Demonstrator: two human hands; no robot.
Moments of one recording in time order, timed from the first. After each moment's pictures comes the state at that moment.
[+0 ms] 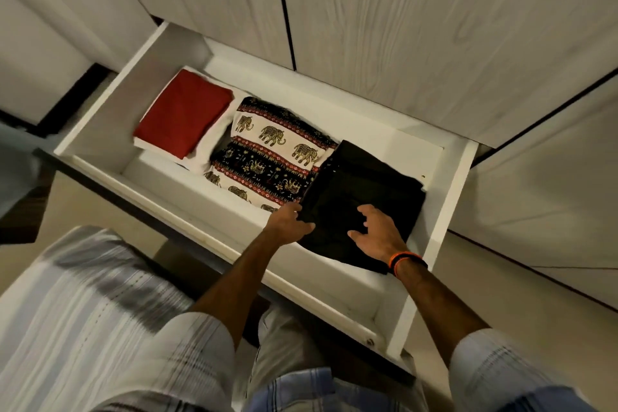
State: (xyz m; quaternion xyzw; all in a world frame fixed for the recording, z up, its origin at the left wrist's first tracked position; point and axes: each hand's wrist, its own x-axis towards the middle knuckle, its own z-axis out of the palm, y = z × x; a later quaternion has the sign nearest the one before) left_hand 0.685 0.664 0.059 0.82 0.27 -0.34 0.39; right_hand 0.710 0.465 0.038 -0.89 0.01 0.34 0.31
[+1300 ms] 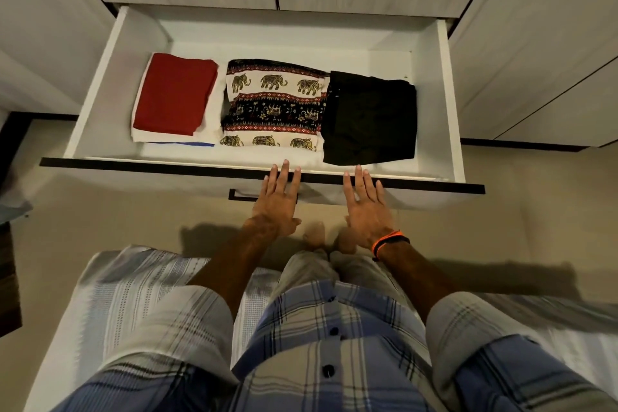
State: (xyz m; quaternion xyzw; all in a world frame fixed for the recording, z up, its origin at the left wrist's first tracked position) left_hand 0.512 0.837 0.039 0.94 -0.19 -0.27 0.01; right_hand 0.457 0.642 0.049 -0.97 -0.03 0.23 0.05
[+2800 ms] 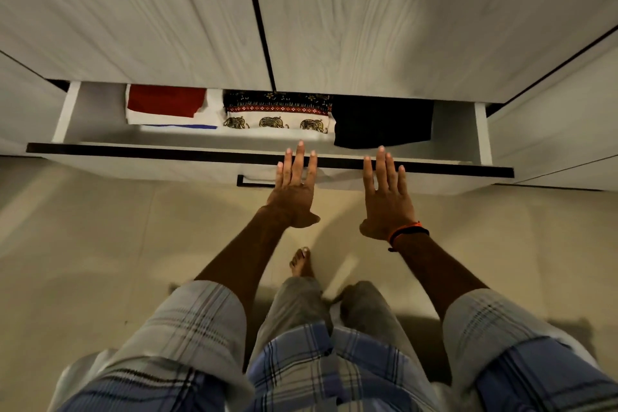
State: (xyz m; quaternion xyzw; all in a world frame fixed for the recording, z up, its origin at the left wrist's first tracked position) left_hand 0.826 0.771 0.023 0.93 -0.24 -0.27 0.06; right_hand 0.769 0.579 0.027 -0.97 0.01 0.23 -0.02
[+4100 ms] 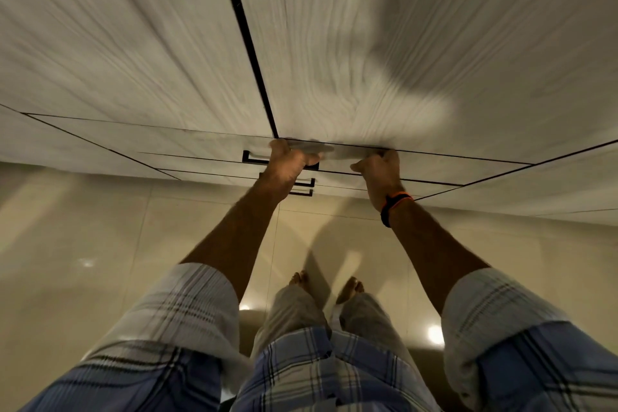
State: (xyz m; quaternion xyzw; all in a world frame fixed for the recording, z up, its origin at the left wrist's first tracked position) left_hand 0.994 0.753 0.001 0.67 0.21 -0.30 0.64; right_hand 0.954 0.582 0.024 -0.60 0.43 0.10 0.67
